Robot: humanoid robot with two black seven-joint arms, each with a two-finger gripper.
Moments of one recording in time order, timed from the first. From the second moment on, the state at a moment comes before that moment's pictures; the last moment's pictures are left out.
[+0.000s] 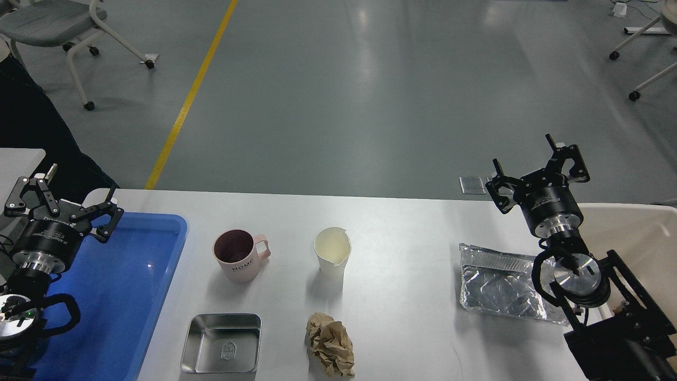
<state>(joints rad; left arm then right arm) -0.15 0.32 -1.50 -1.08 -0.04 -0.34 0.01 0.27 -0.18 1.43 1.25 -0.14 0.06 0.12</state>
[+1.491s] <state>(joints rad) -0.07 0.74 -1.29 -1.34 0.36 -0.14 -0.08 0.27 -0.20 1.40 1.25 -0.14 0.07 0.12</state>
